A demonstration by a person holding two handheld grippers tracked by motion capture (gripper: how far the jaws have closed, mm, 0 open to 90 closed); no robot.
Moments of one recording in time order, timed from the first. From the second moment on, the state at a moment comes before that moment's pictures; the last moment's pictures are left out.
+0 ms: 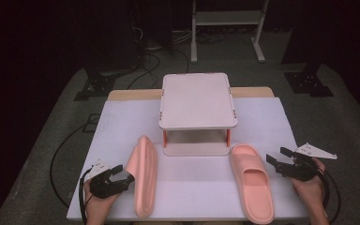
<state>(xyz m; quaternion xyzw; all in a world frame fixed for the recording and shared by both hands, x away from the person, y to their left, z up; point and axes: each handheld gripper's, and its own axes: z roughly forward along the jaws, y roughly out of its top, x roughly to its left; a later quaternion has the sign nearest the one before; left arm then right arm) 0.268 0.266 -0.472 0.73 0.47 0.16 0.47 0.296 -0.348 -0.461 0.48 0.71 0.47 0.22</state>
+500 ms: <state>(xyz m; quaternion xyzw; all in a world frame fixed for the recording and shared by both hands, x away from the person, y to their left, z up) 0.274 0.254 -0.472 0.72 0.48 0.13 0.48 0.296 -0.350 -0.461 0.49 0.70 0.47 0.22</state>
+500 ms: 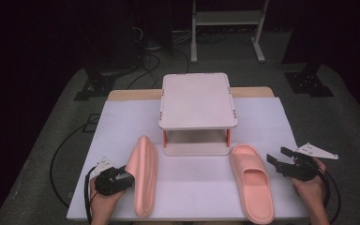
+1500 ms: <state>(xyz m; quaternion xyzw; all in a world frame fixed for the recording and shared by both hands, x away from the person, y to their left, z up) 0.271 0.232 -0.457 0.73 0.45 0.13 0.50 0.296 -0.350 -0.462 0.48 0.70 0.48 0.21</state>
